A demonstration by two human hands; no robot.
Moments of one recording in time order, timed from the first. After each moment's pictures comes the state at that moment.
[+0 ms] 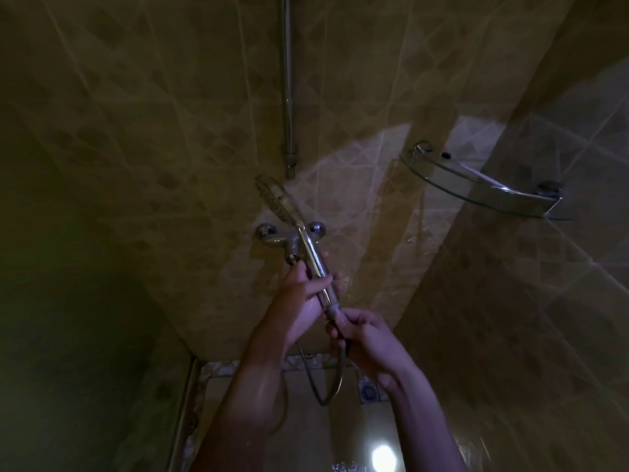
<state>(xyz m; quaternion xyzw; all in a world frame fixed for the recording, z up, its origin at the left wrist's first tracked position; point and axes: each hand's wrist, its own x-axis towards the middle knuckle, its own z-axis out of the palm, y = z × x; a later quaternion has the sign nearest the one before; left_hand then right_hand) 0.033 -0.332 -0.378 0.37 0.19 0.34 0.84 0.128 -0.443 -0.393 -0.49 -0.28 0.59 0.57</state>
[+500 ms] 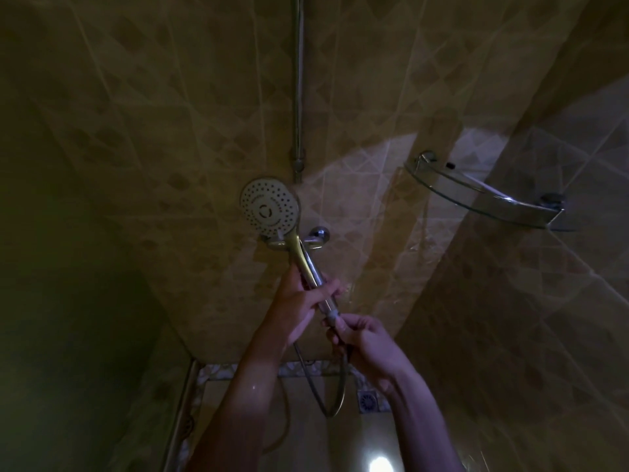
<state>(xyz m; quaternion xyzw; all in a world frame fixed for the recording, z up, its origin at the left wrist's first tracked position) 0.021 -0.336 -0.378 0.46 0.24 0.38 0.77 0.126 -0.447 -0.391 -0.54 -0.30 0.58 0.53</state>
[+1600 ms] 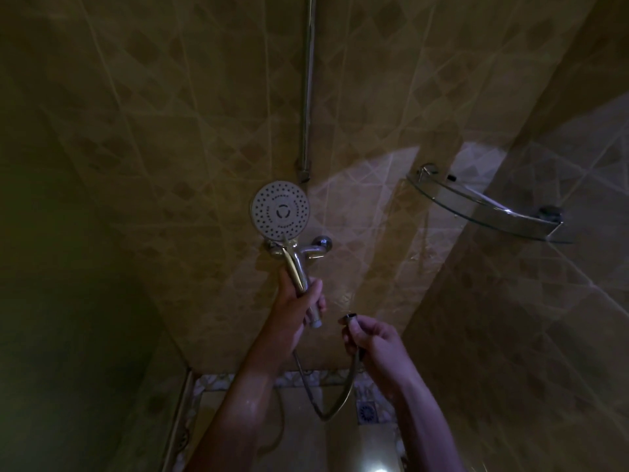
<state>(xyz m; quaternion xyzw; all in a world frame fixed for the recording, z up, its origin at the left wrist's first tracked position) 0.003 -0.321 -0.393 0.53 0.25 0.42 0.69 0.124 -0.447 -0.388 -0.61 -0.29 0.48 0.56</state>
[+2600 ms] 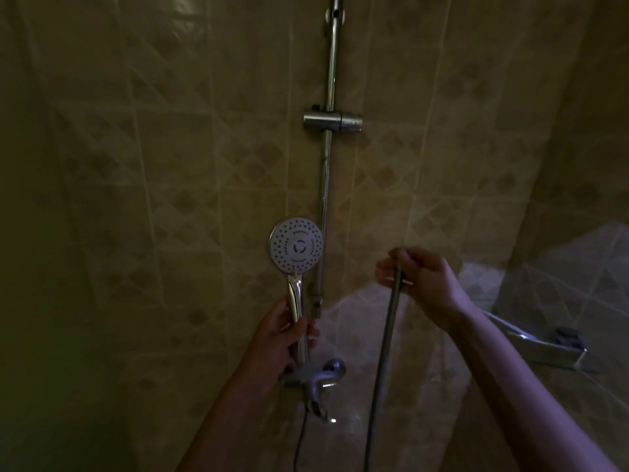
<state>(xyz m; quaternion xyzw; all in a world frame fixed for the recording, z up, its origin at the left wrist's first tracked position) -0.012 -0.190 -0.273 0.55 0.20 0.42 0.69 0.221 -0.295 -0.165 -0.52 -0.44 0.27 0.68</state>
